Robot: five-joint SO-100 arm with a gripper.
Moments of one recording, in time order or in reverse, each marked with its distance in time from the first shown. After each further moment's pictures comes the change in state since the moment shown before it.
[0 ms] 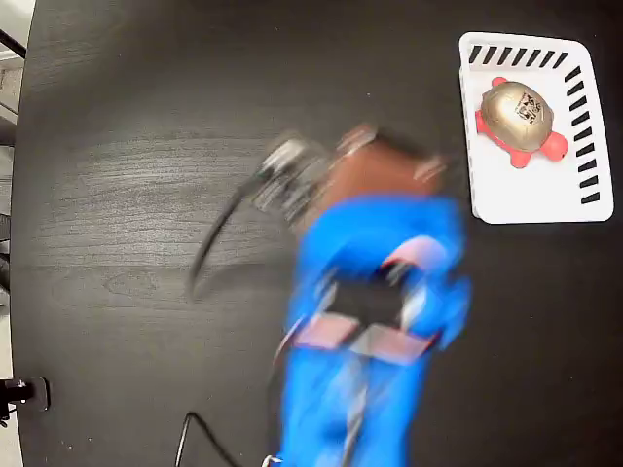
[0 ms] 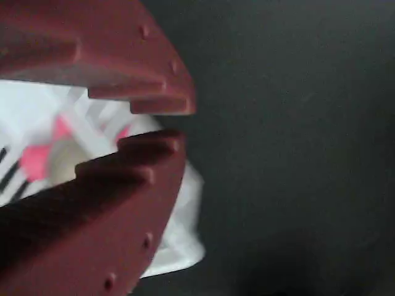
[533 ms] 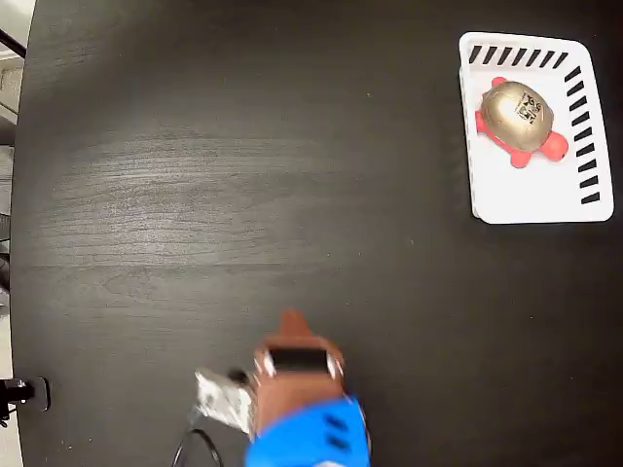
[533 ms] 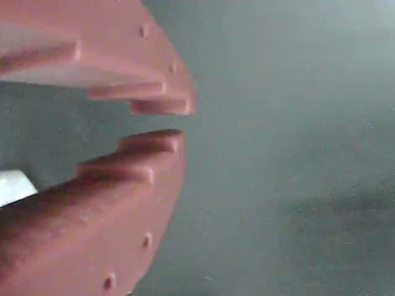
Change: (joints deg) arm -11.3 60.5 53.2 6.9 -2.9
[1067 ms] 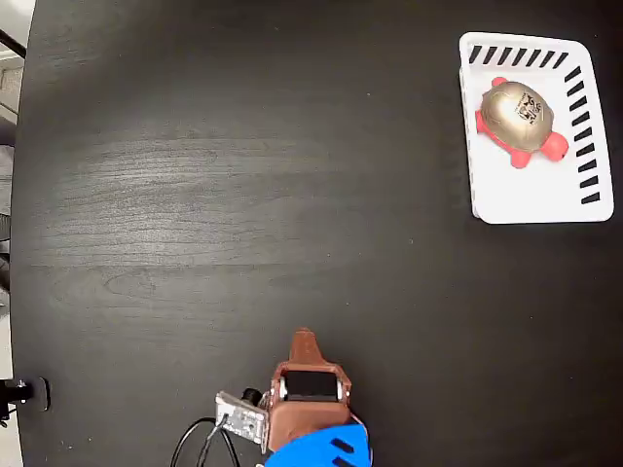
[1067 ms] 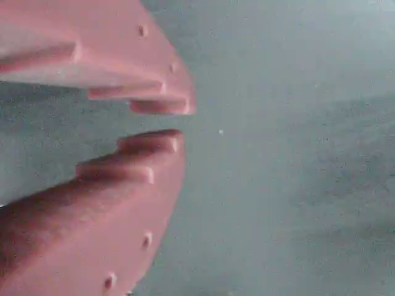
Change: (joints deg) arm 1.7 21.4 15.7 3.3 -1.5
